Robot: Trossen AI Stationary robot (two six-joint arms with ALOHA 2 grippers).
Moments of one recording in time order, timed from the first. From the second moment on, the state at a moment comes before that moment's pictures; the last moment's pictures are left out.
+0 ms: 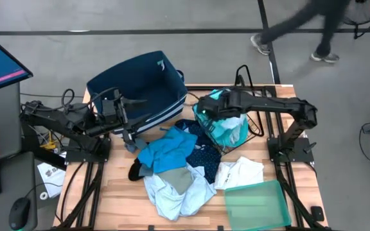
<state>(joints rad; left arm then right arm) -0.31 0.90 0.99 0.13 -0.65 0.13 -0.13 1.68 1.60 -1.11 0.35 0.34</state>
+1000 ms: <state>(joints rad) -0.31 0.90 0.99 0.13 -0.65 0.13 -0.35 1.46 1.08 -0.87 0.07 0.43</state>
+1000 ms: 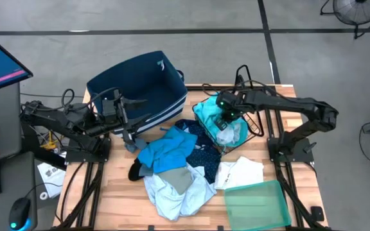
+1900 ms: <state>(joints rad) -0.31 0.90 0.99 0.13 -0.71 0.13 -0.27 1.44 1.15 -1.02 0.13 0.39</state>
